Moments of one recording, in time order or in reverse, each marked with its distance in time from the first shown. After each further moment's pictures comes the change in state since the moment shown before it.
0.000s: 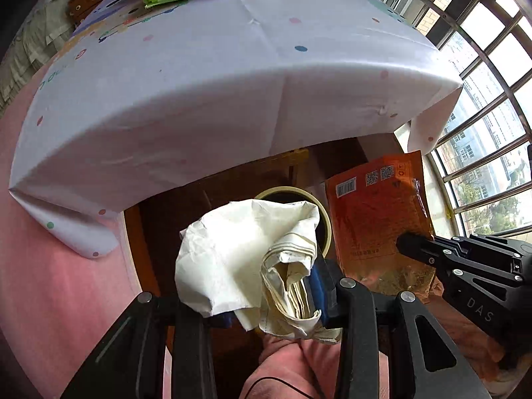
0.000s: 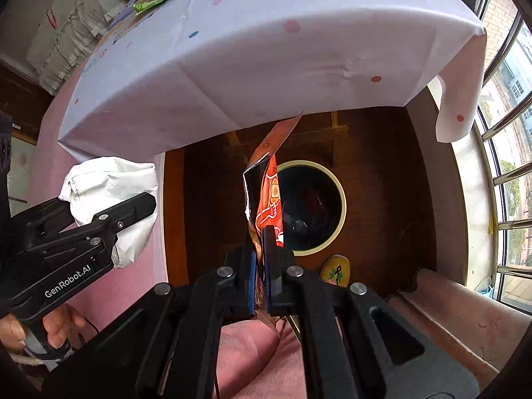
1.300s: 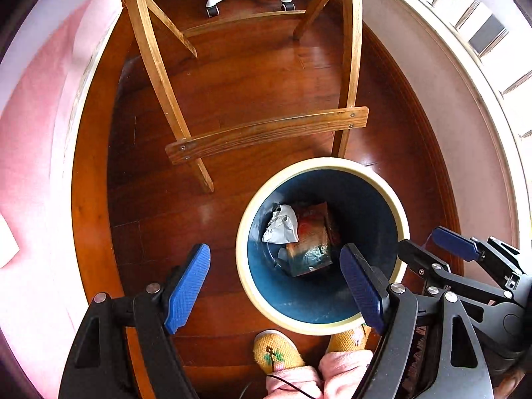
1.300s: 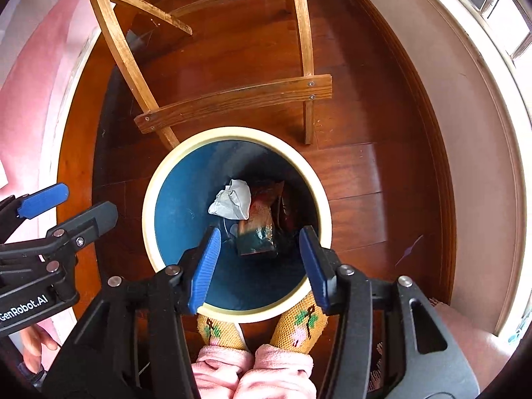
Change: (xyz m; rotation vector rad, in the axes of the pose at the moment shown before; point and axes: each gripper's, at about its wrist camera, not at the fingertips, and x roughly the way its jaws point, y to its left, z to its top) left arm 0.263 0.030 -0.012 -0.075 0.103 0.133; right arm 0.266 -0.100 0.007 -0.012 0.047 -0.121
